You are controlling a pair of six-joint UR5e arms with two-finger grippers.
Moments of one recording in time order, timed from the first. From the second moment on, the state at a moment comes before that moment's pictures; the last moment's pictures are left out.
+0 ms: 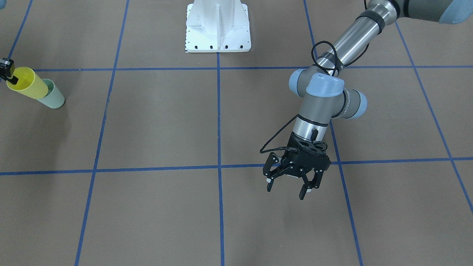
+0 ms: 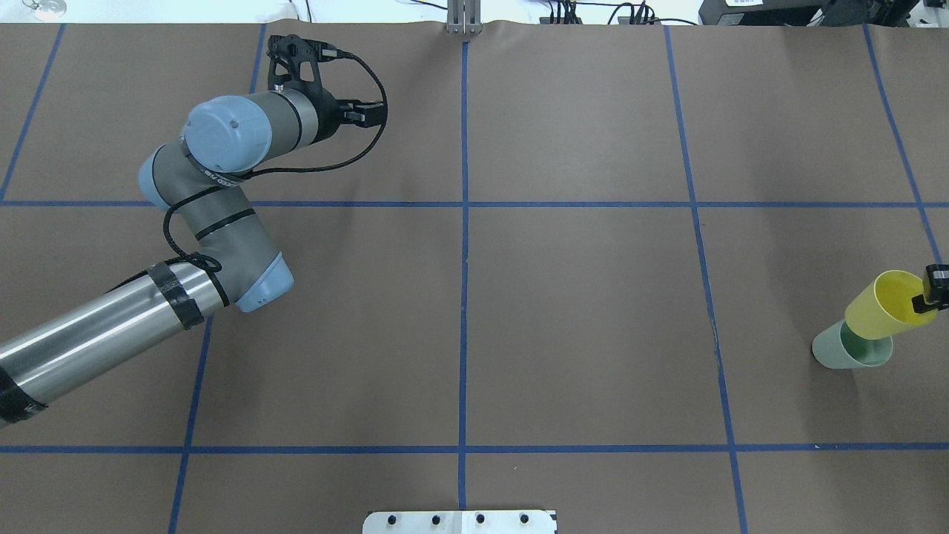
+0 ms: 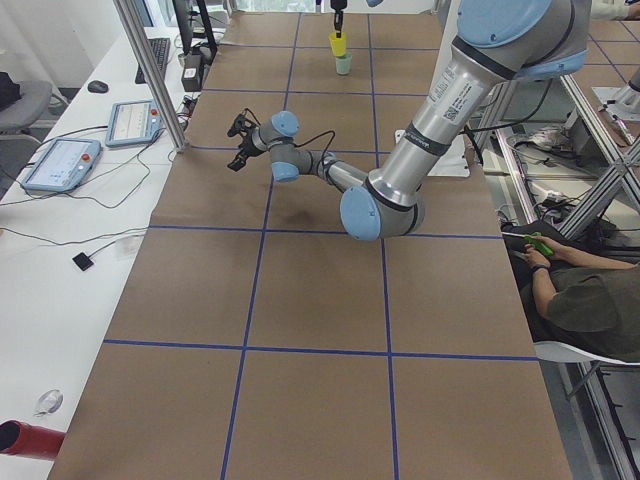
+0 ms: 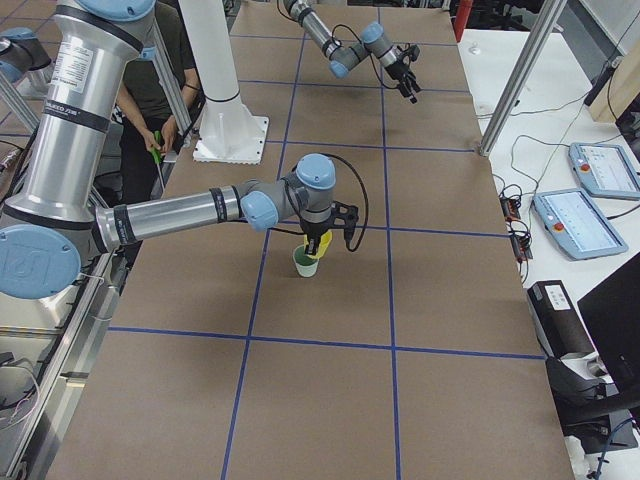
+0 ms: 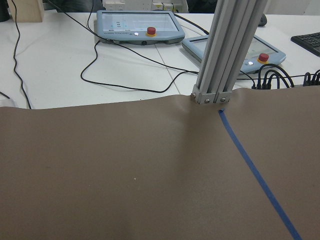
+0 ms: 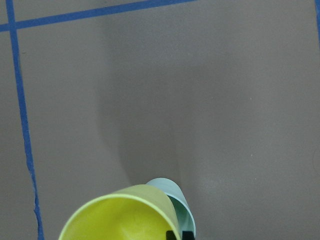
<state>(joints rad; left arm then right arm) -0.73 -2.26 -1.20 -2.54 -1.50 -0.94 1.11 -1.87 2.06 -1.33 2.31 0.76</state>
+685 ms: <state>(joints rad) -0.73 -2.26 -1.20 -2.54 -1.50 -0.95 1.10 -1.88 2.05 -1.33 2.34 0.76</state>
